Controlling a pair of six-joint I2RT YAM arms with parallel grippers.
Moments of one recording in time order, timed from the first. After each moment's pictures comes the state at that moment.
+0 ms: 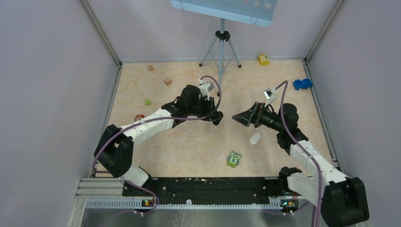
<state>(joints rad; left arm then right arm) -0.72 1.59 1.09 -0.16 0.29 -0.45 0.26 1.00 0.46 0.31 -0.67 0.74</state>
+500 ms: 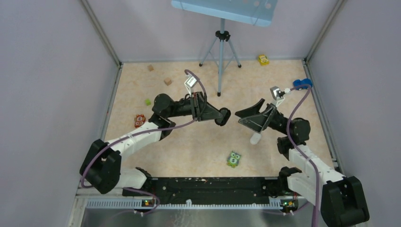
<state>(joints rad) -0.61 1.30 0.78 0.81 0.90 -1.12 0.26 0.92 0.35 1.07 -0.90 1.24</state>
